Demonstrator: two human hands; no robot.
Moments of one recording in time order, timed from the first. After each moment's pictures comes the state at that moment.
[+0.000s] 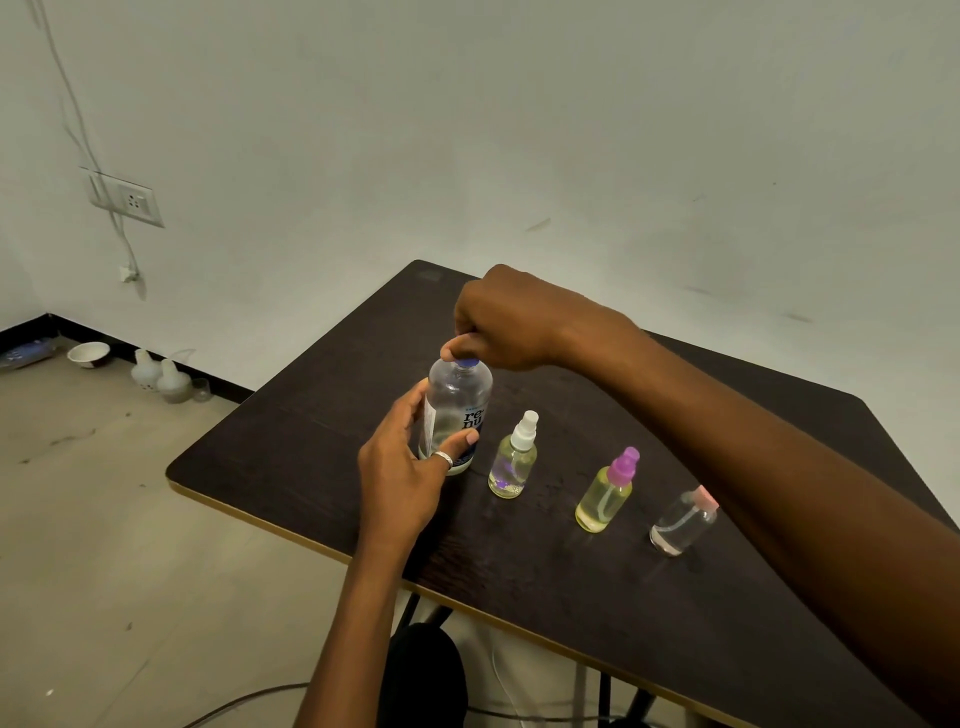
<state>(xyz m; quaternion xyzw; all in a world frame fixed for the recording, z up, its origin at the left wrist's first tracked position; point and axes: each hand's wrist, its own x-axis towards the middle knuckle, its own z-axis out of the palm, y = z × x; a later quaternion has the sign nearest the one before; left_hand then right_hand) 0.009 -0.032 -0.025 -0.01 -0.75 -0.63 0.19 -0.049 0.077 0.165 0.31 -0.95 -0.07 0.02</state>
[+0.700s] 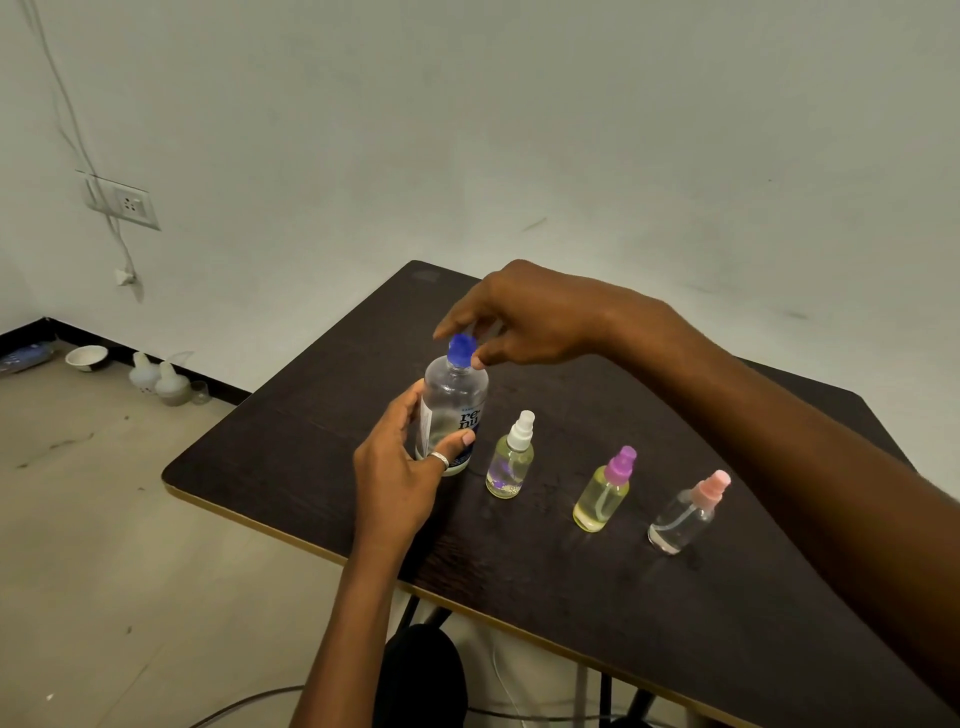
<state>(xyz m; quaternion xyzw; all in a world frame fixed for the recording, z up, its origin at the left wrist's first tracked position) 0.007 -0.033 -0.029 -0.02 -0.75 -0.63 0.20 -0.042 0.097 0.181 0.36 -0.93 0.00 -0.05</state>
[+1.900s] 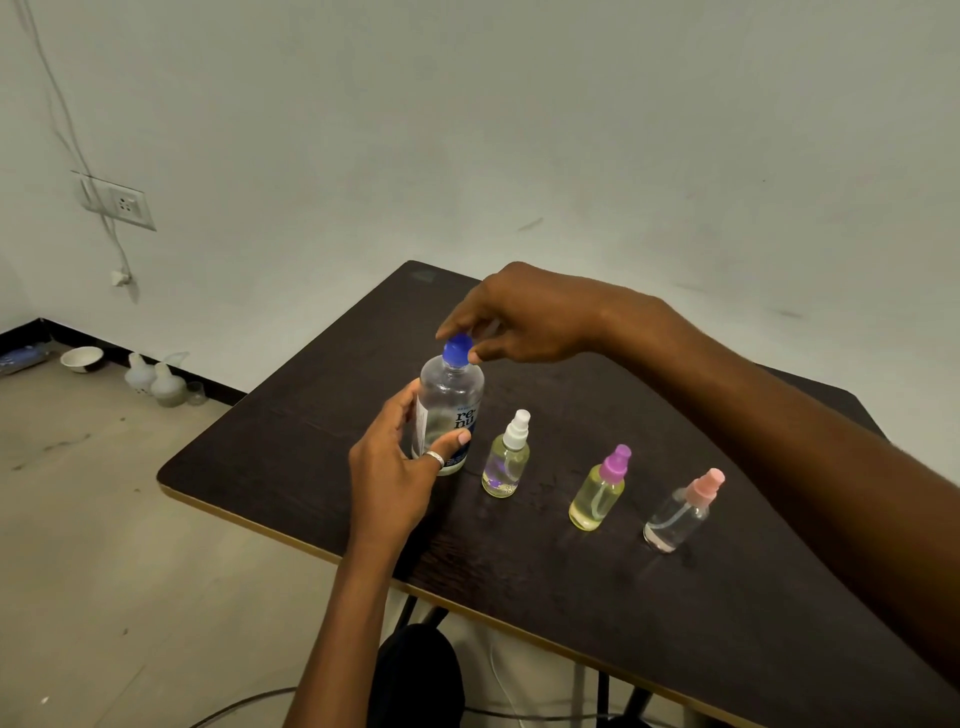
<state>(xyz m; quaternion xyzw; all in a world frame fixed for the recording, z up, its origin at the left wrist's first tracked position) 0.007 -0.034 -0.027 -0.02 -0.75 -0.63 0.20 -0.044 0.101 0.181 0.37 -0.93 -0.02 -0.05</state>
